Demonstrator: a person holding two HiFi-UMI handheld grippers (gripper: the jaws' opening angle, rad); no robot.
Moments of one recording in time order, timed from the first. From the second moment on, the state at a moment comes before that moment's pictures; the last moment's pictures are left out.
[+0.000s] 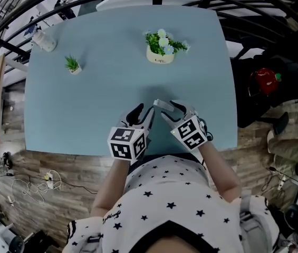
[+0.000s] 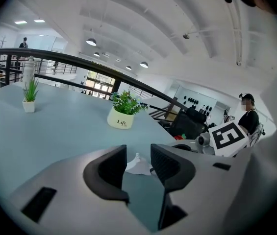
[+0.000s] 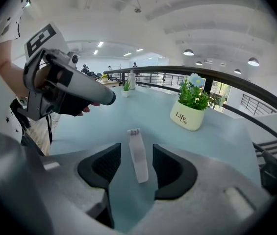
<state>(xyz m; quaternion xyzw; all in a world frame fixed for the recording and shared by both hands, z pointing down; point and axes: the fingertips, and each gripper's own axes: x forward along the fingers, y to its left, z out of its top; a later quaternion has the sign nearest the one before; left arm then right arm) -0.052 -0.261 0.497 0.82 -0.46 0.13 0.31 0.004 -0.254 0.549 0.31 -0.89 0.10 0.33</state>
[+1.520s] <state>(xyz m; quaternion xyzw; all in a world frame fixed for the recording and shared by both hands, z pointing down) -0.014 -0.279 0.559 0.82 -0.39 0.21 0.37 -0.002 -0.260 0.596 0.24 -0.87 0.04 0.43</state>
